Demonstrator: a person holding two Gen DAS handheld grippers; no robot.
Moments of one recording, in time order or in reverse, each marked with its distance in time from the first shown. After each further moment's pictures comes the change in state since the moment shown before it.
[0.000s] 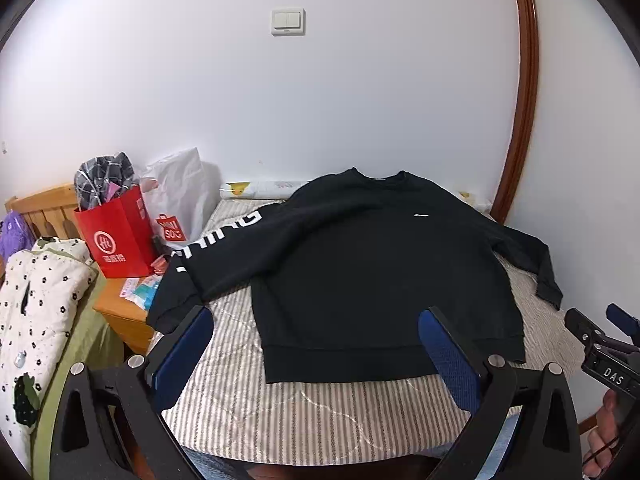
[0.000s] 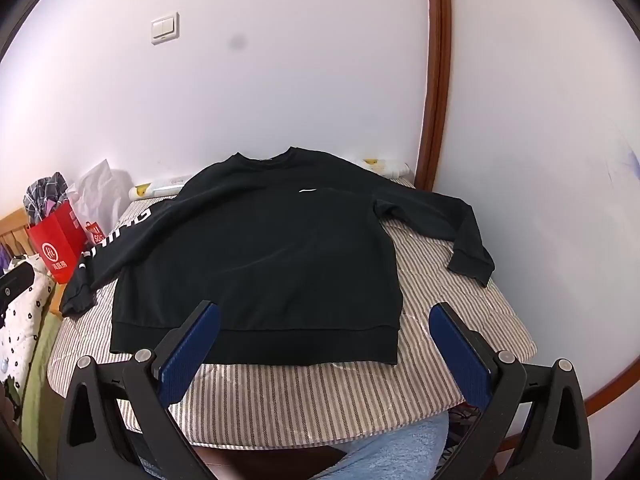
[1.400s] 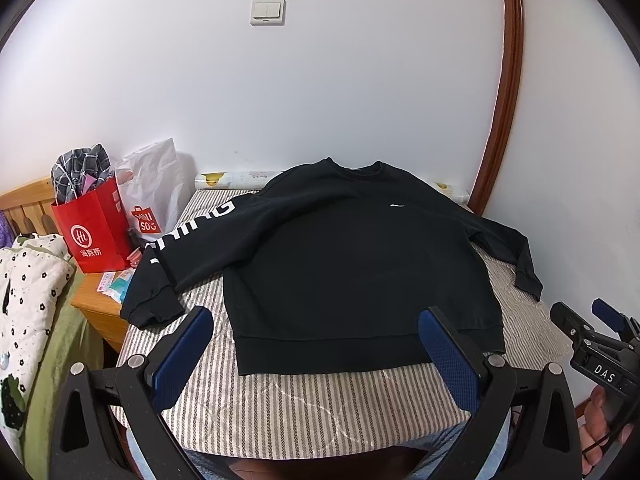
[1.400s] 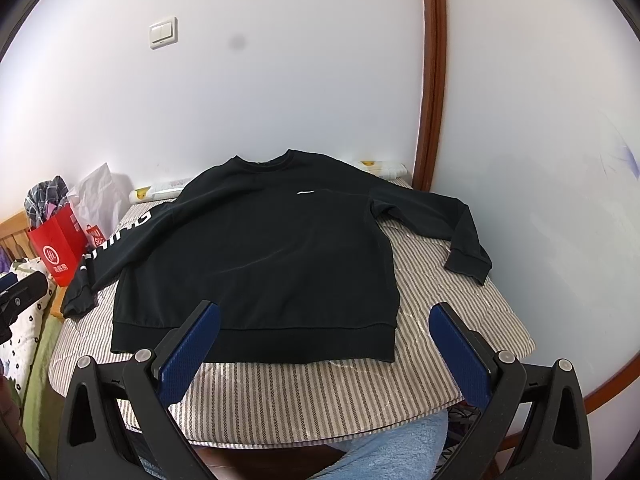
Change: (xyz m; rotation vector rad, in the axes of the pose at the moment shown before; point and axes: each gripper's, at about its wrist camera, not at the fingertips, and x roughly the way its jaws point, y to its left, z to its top) left arm 0.005 -0.011 -0.006 0.008 0.028 -0.075; right arm -0.008 -0.007 -0.004 0.012 -0.009 0.002
